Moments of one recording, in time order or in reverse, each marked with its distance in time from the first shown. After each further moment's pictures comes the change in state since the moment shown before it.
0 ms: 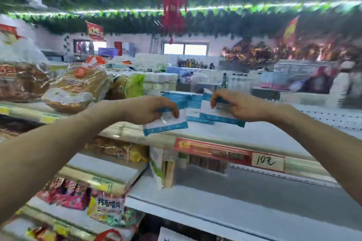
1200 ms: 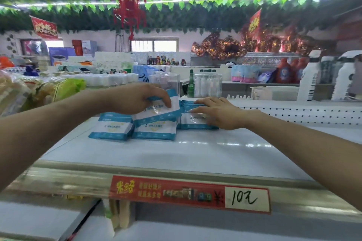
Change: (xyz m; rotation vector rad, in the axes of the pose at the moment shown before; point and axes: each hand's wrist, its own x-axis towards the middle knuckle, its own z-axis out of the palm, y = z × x) left_hand 0.194 -0.013 0.007 -0.035 -0.004 0.075; right_hand 0.034 0.203 0.053 -0.416 -0.089 0.067
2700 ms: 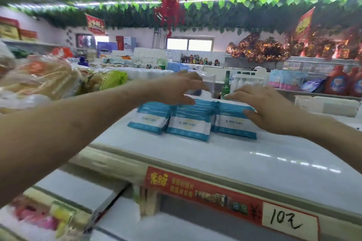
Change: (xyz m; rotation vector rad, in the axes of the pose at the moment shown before) left_hand 0.020 -0.021 -0.002 0.323 0.112 0.011; right_hand -0.023 -0.039 -0.066 0.025 0.290 -0.059
